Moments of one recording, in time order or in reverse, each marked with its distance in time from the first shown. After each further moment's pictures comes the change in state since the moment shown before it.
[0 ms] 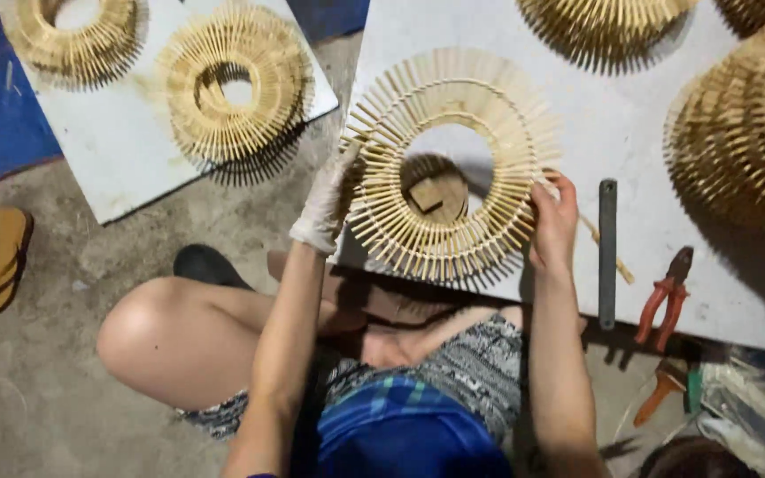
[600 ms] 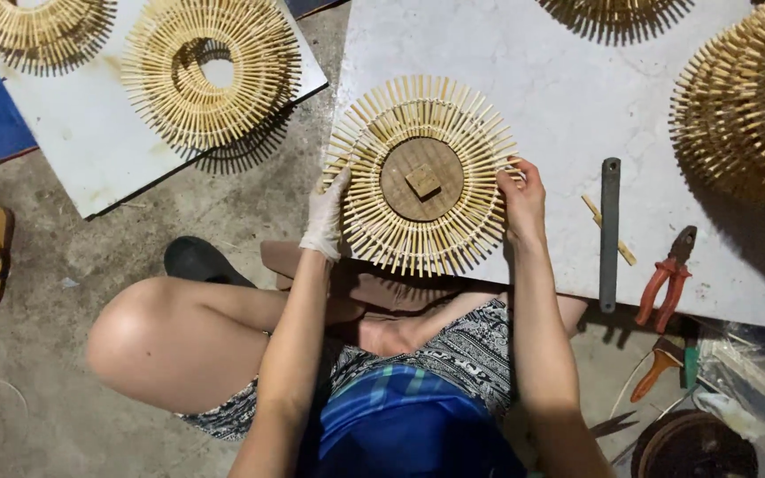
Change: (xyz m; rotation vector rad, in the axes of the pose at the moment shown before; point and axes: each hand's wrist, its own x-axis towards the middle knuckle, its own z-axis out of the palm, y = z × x) left_hand 0.003 -0.077 -0.045 -0.118 0.291 0.072; right_hand 0.022 0.068 -0.008 -0.200 -0.003 0.143
